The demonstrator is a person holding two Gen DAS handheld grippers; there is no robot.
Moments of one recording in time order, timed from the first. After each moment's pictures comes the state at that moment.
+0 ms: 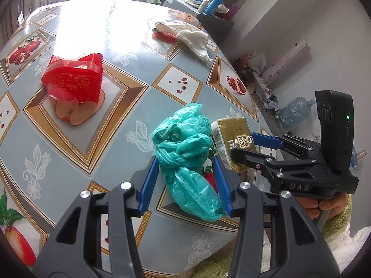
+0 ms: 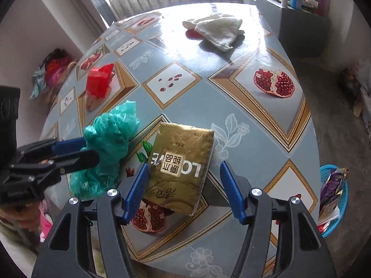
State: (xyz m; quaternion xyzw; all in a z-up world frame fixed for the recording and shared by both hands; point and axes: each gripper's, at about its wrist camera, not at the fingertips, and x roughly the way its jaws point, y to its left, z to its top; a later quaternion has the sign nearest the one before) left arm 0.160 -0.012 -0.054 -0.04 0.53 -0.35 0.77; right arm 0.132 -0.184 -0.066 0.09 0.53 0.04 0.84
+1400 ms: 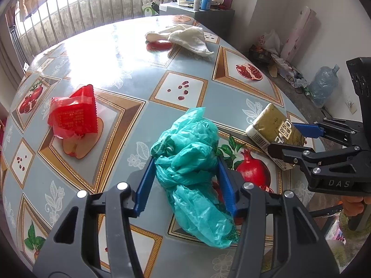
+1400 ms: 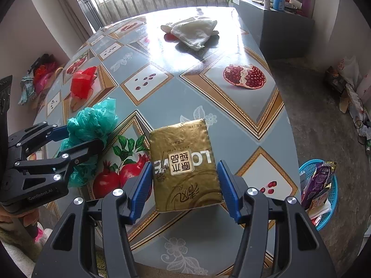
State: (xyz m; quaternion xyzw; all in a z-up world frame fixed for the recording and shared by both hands) left arm 0.147 -0.054 -0.058 0.11 0.48 -0.30 0.82; right arm 0.116 -0.201 -0.071 0.10 0.52 -0.01 0.85
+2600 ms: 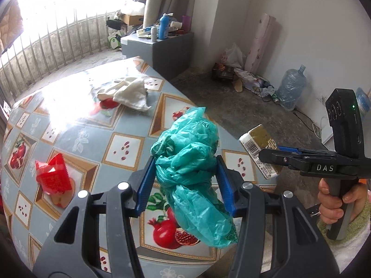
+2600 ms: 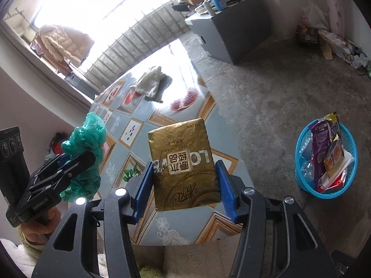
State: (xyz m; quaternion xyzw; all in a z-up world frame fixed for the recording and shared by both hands) left arm 0.115 -0.116 0.025 0.12 0.40 -0.41 0.81; right arm 0.021 -0.301 -0.038 0.32 0.40 -0.06 0.86
